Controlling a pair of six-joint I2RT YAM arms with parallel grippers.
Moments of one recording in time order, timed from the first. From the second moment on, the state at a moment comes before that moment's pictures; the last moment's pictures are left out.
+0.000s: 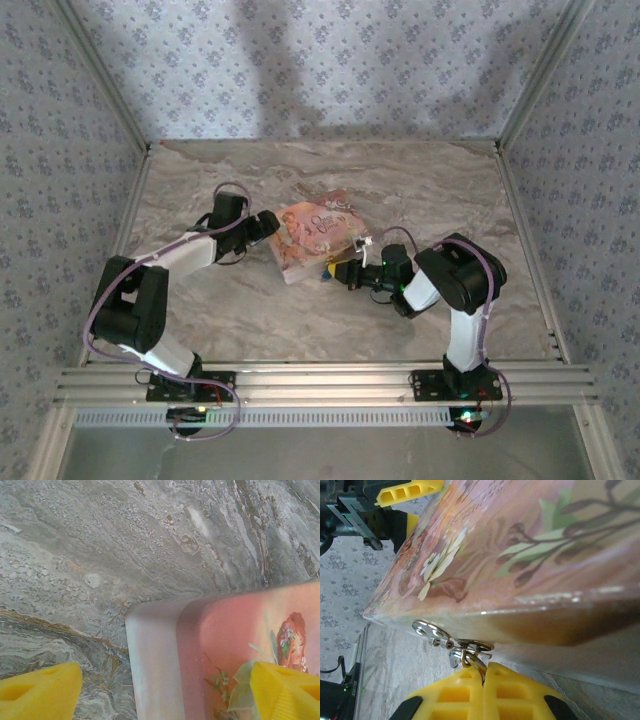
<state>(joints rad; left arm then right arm) -0.33 1.57 0.87 -0.14 0.15 -0.78 0.54 1.92 0.42 1.20 -0.60 0.62</state>
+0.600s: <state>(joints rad) -0.34 1.57 0.87 -0.14 0.15 -0.78 0.53 1.88 0.38 1.19 -0.54 0.70</state>
